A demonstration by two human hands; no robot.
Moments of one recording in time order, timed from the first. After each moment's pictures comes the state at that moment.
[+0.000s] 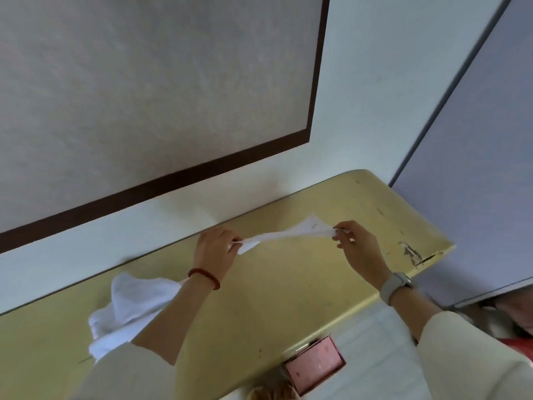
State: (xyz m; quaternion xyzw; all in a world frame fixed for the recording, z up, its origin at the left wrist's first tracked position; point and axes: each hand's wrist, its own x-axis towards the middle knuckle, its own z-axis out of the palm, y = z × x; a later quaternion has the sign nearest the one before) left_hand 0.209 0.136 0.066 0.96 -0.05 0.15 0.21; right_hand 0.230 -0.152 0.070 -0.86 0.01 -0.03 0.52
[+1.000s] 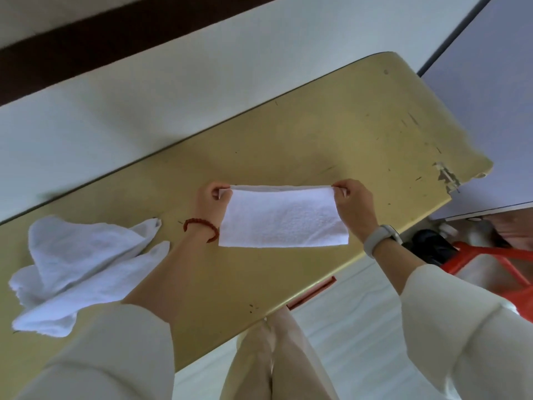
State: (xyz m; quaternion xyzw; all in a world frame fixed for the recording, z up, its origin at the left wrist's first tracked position) left_hand 0.241 0.121 -0.085 0.85 0.21 -0.07 0.48; right_hand 0.246 -0.138 -0.081 -0.93 0.12 0.04 0.36
